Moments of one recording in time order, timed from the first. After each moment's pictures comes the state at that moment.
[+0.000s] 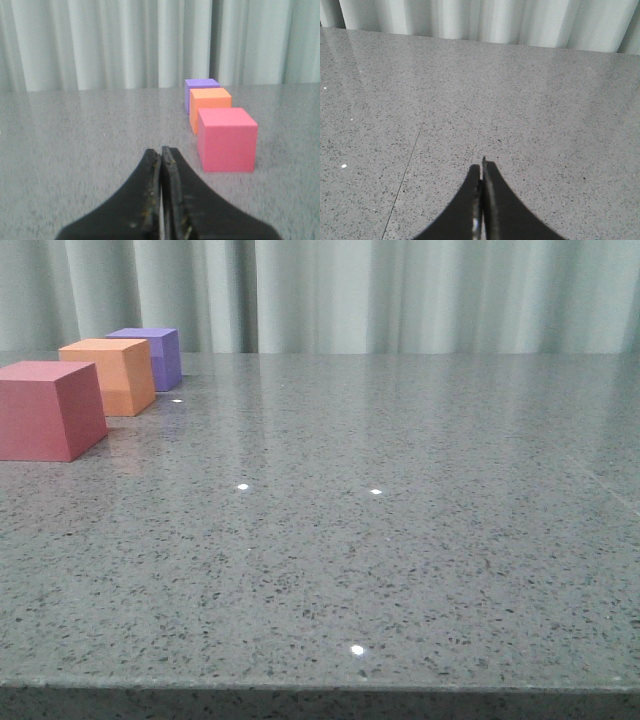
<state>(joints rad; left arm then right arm) -0.09 0.00 0.00 0.09 0.02 -0.11 0.11 0.45 -0.52 -0.24 0.43 0.19</state>
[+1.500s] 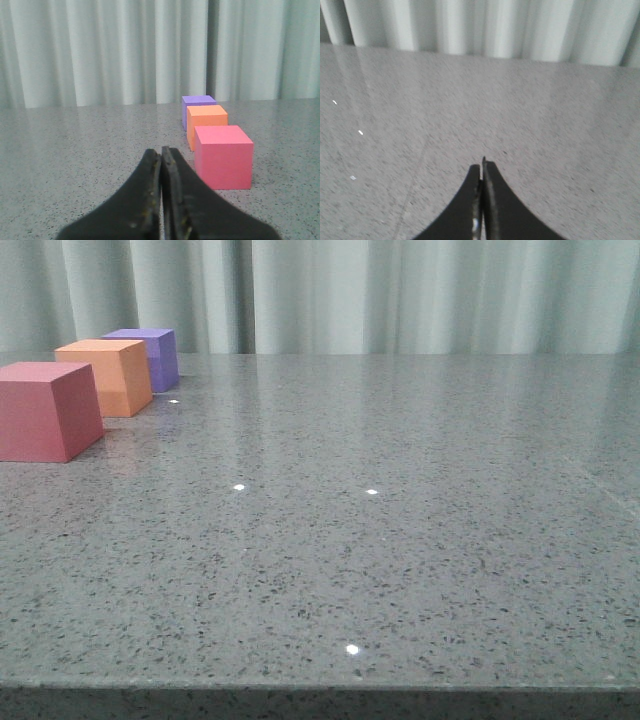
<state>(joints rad) -0.09 0.00 0.00 0.09 -0.02 -0.11 0.11 0.39 -0.45 -0.22 0.33 0.19</state>
